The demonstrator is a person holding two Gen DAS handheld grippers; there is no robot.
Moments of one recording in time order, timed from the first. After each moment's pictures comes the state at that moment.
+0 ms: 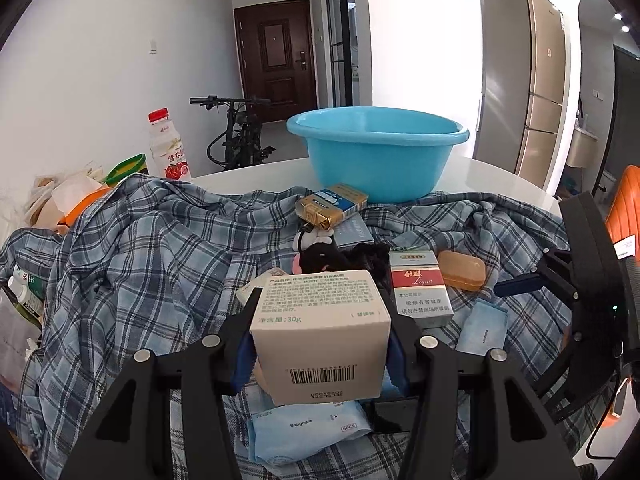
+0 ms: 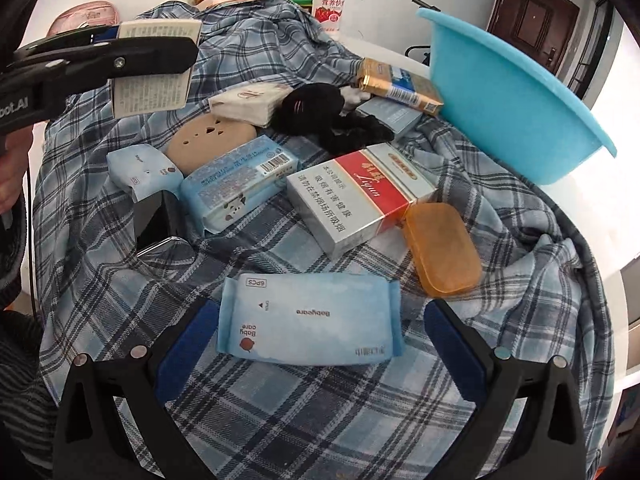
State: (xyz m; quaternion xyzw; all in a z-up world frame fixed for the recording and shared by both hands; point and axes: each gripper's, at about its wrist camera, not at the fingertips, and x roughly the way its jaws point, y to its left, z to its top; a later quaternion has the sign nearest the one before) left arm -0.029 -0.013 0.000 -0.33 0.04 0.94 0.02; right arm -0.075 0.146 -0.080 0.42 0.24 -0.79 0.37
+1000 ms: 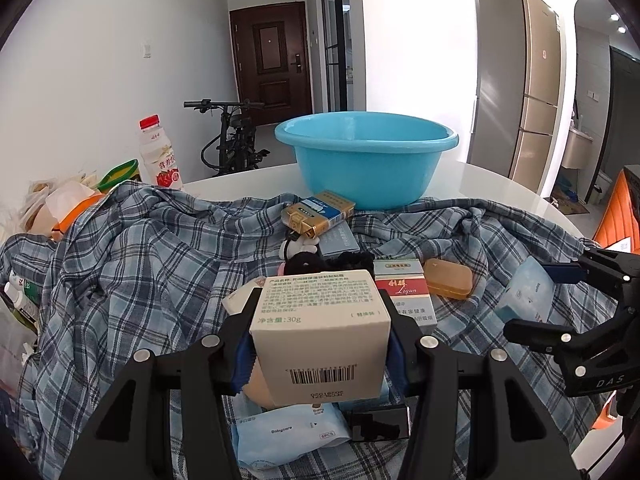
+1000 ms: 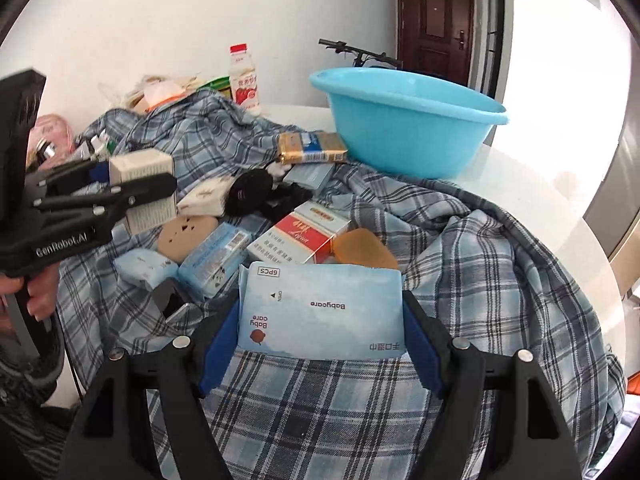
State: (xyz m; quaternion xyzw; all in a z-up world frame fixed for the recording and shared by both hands) left arm -0.035 -0.002 0.005 -0.33 0.03 0.94 0.03; right arm -0.062 0.196 -0.022 0.38 0.09 -0.88 0.28
